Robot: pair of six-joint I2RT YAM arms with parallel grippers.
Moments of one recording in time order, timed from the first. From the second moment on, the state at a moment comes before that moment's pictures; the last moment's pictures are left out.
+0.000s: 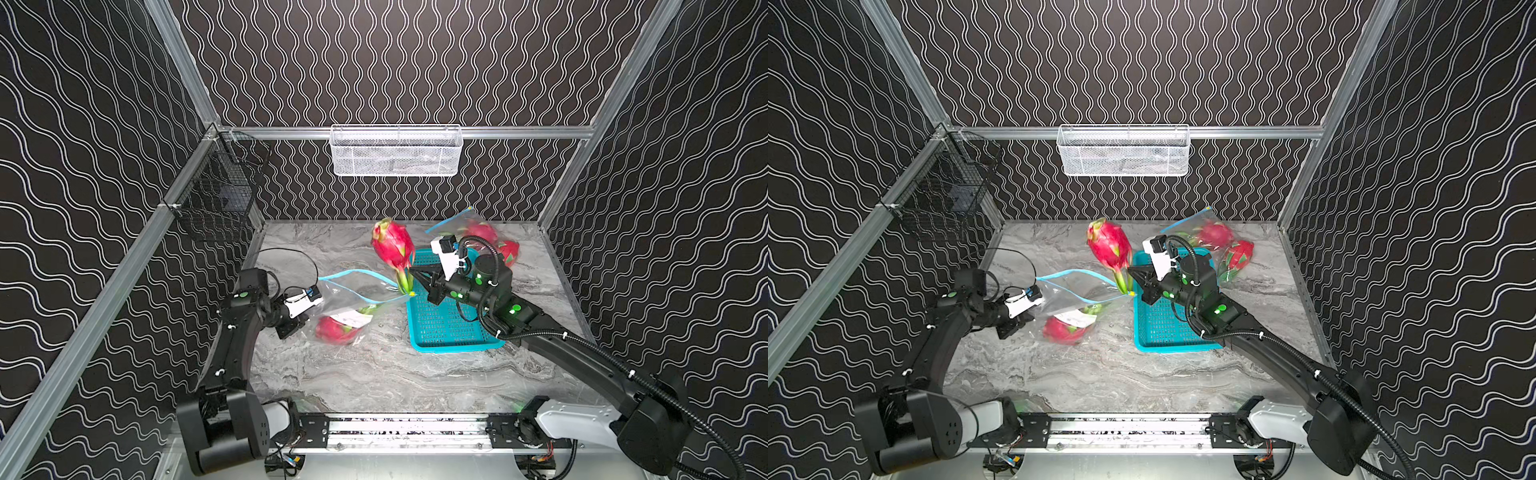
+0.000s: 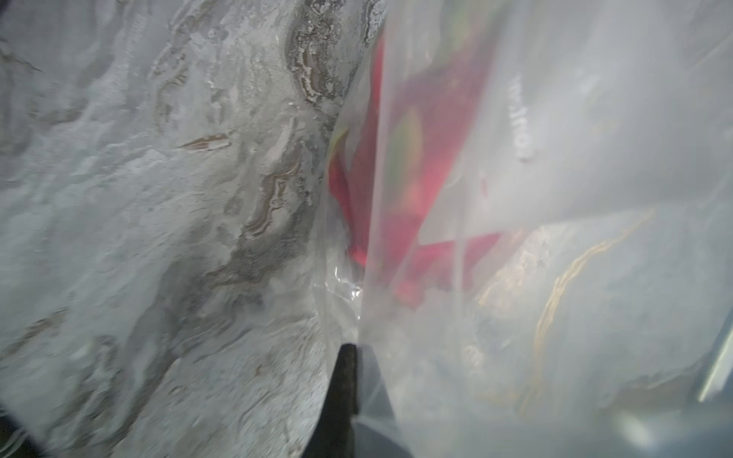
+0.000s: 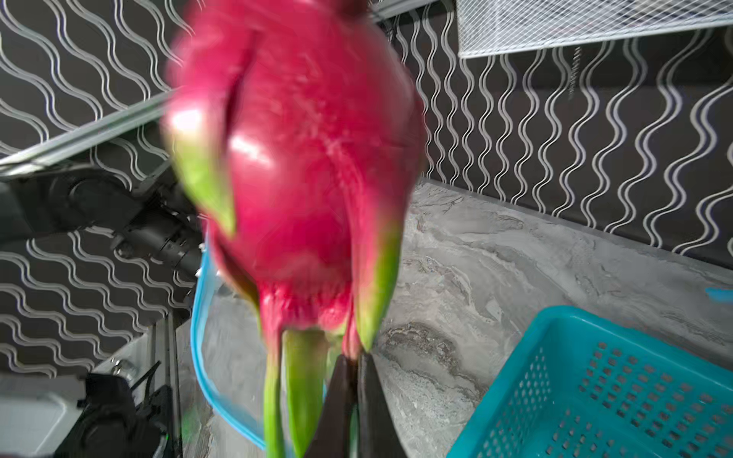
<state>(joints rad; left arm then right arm) 0.21 1.21 0.93 -0.95 0.46 1.24 0.67 1.22 0.93 0.13 -0.30 0.24</state>
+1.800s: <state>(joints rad) 0.05 1.23 1.24 -1.16 0.27 1.28 0.65 1.04 0.70 0.06 -0.16 0.19</state>
